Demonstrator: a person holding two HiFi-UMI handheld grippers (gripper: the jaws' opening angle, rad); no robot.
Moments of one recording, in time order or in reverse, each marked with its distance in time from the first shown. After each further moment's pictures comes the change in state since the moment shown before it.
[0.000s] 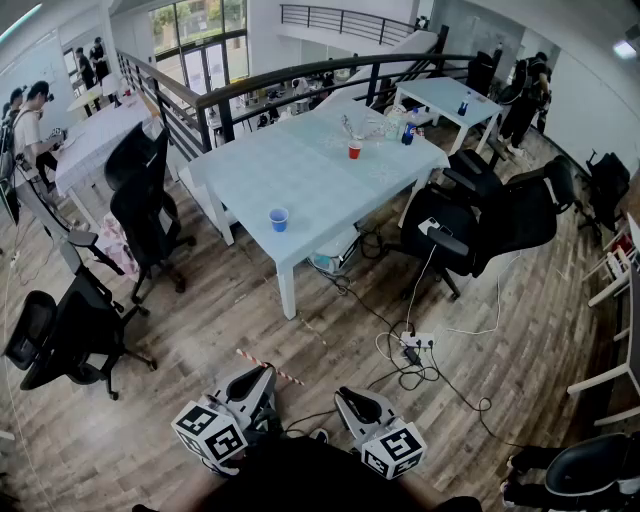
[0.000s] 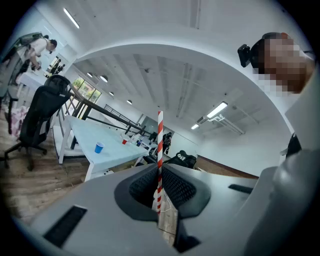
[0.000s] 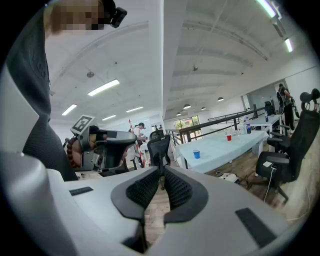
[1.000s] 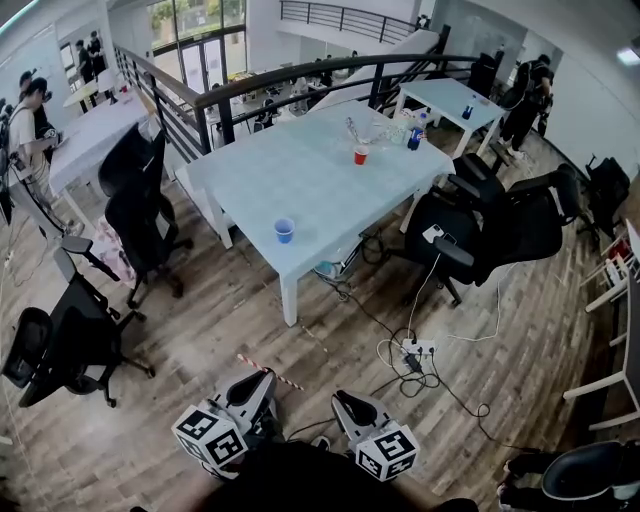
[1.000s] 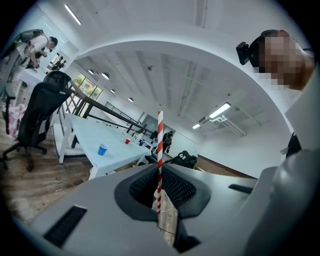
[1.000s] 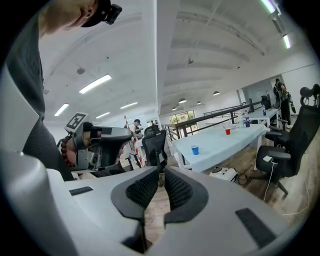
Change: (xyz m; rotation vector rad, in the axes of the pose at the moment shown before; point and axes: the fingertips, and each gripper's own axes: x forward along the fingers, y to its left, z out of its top) left arm 0.022 0.069 0.035 -0.034 0.020 0.003; right arm 0.085 -0.013 0.010 0.048 0.055 -0.034
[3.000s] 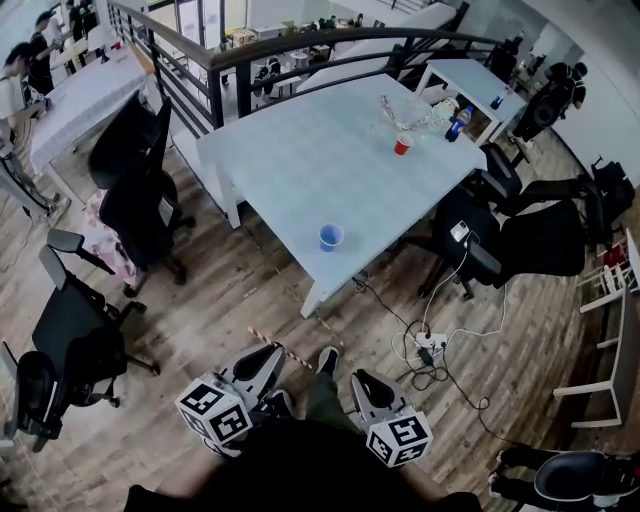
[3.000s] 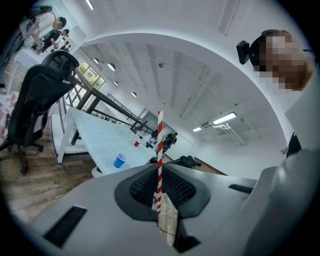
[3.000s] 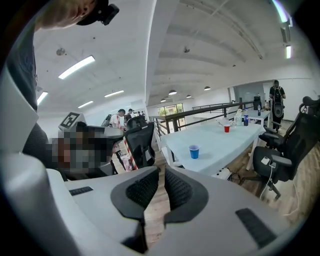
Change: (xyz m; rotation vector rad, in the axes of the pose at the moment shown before) left arm 0.043 0.256 0.126 -0.092 0.041 -0.057; right arm 0.254 -0.008 0.065 0.004 0.103 -0.172
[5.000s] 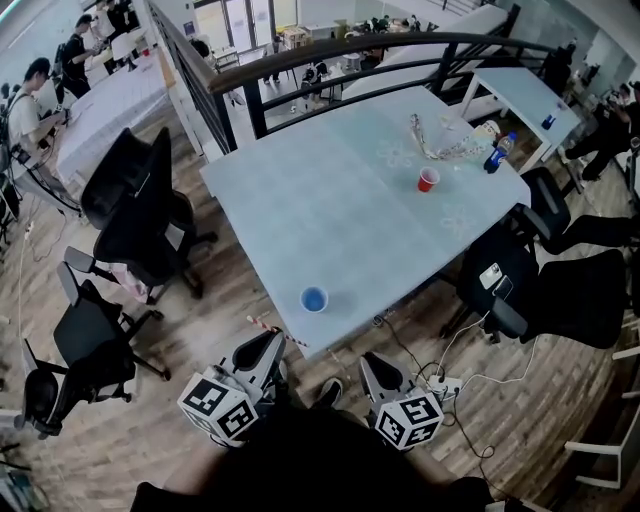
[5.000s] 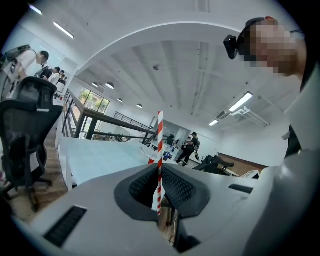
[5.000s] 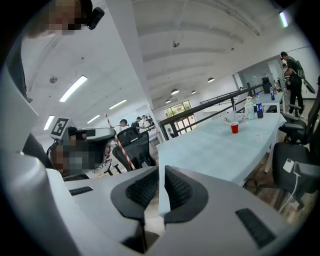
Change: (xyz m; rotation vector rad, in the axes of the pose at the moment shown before) left arm 0.259 0.027 0.122 0.206 -0.080 0.231; right arm 0.143 -0.253 0.135 0.107 -0.015 0.192
